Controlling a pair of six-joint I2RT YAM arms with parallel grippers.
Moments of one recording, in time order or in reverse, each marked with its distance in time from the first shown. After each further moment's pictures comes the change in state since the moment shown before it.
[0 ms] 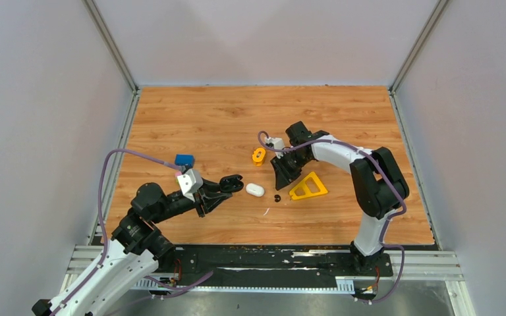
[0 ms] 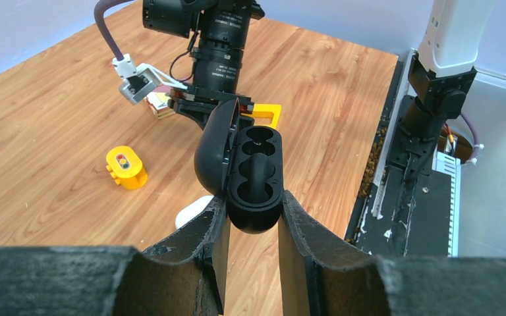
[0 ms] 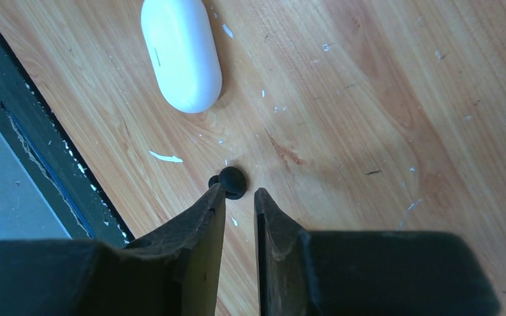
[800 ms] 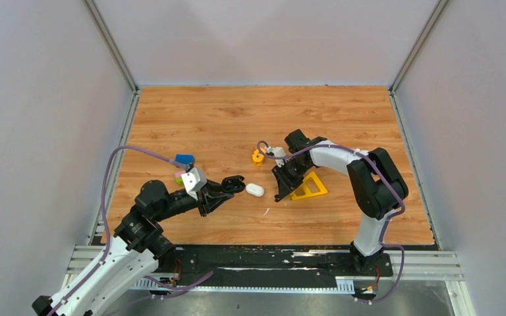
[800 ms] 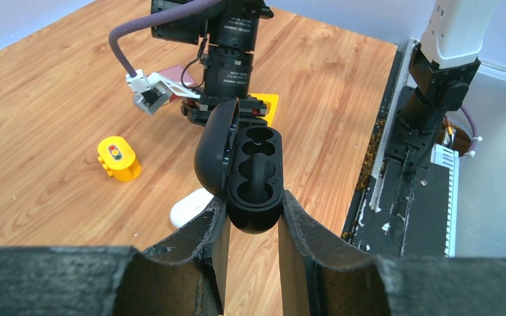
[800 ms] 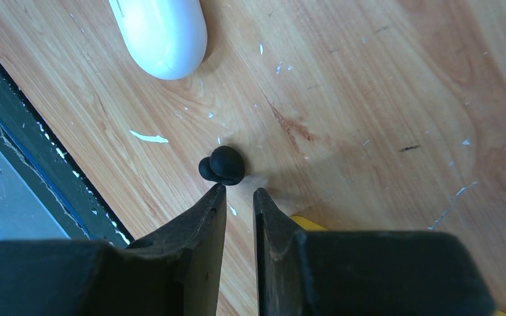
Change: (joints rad) left arm 0.000 0.038 0.000 0.000 0.011 0.000; right arm 0.023 0.000 -0.073 -0.004 0.049 0.008
